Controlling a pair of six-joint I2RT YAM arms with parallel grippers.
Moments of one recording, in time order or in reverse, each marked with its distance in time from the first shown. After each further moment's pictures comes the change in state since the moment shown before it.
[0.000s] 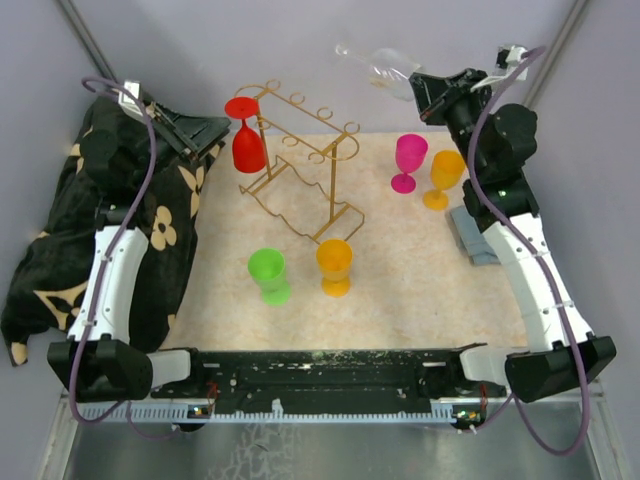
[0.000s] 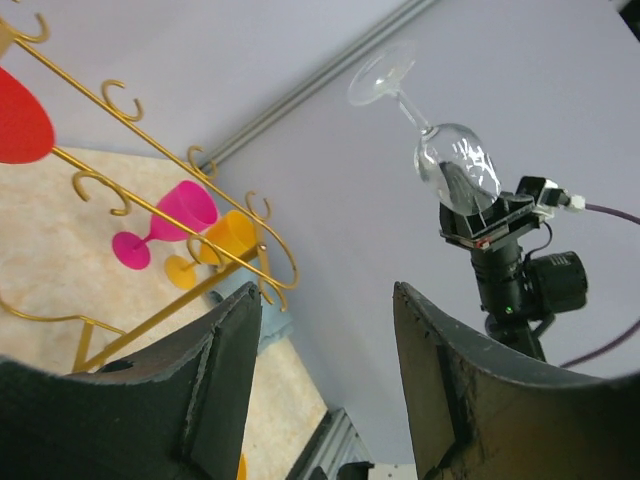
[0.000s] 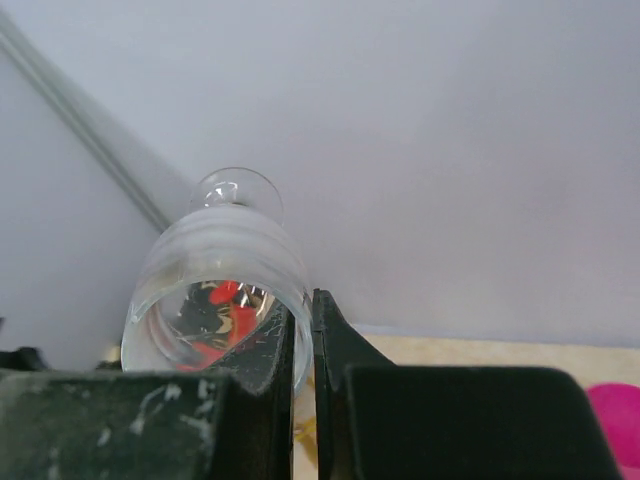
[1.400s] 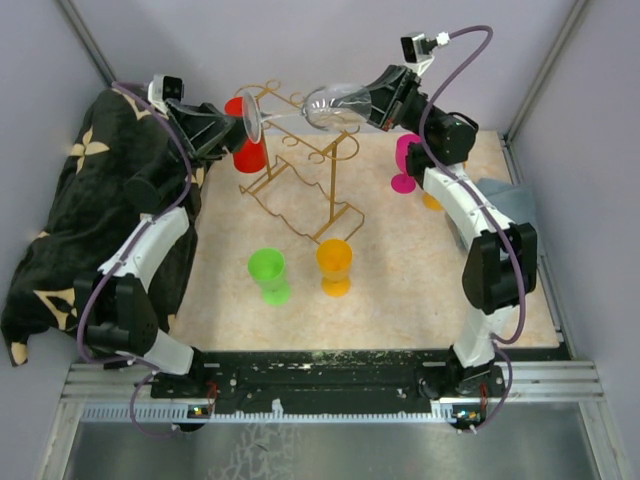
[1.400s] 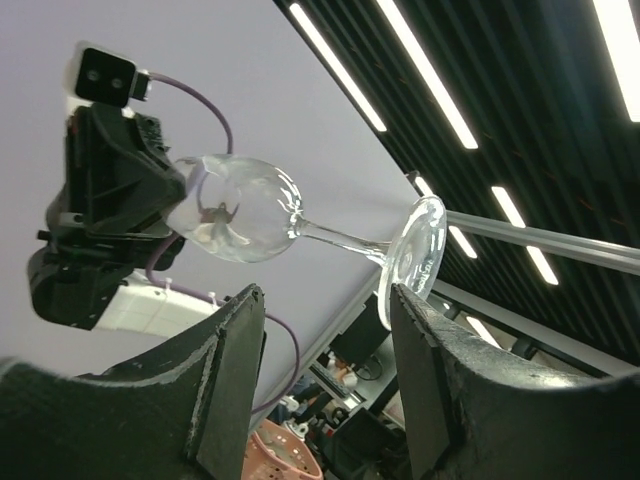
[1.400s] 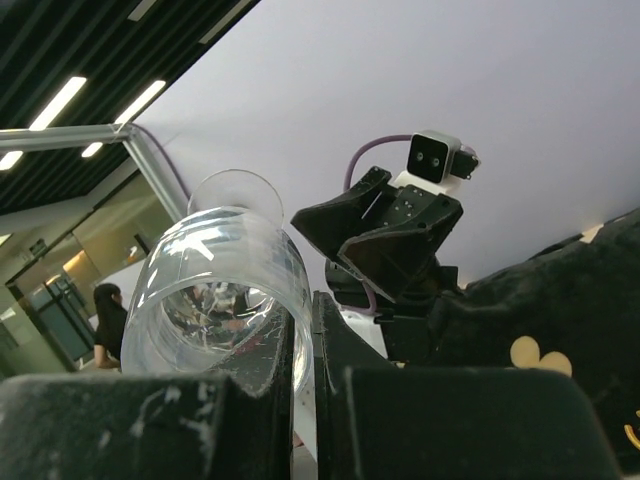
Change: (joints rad) left arm -0.188 0.264 -0.073 1.271 -0.019 -0.954; right arm 0.043 0.541 0.143 1.293 -0.855 1.228
